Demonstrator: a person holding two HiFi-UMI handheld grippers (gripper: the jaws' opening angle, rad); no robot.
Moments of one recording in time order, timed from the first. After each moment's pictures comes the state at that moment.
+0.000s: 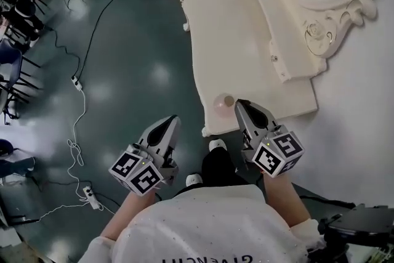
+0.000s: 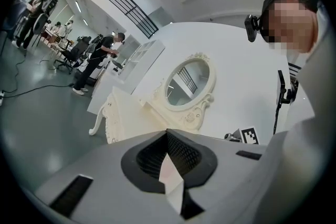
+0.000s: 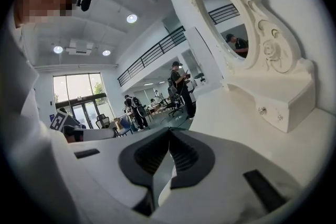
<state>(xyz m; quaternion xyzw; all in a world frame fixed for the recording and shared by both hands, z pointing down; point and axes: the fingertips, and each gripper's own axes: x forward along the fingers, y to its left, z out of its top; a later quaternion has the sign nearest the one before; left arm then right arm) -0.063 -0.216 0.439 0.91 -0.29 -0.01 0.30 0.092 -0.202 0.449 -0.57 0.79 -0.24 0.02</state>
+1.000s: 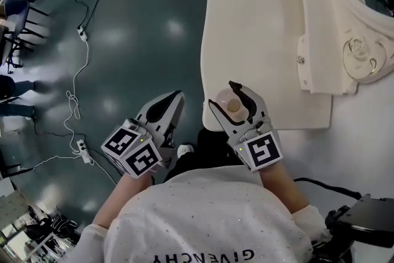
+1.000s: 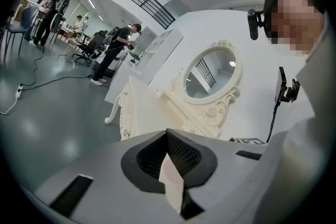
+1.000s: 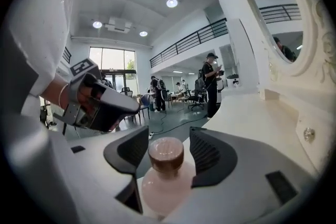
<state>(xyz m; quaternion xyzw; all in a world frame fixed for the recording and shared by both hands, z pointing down) -0.029 -0.268 0.486 0.86 -0.35 0.04 0.35 0.053 -0.255 0.511 -0.44 0.88 -0.11 -0.10</state>
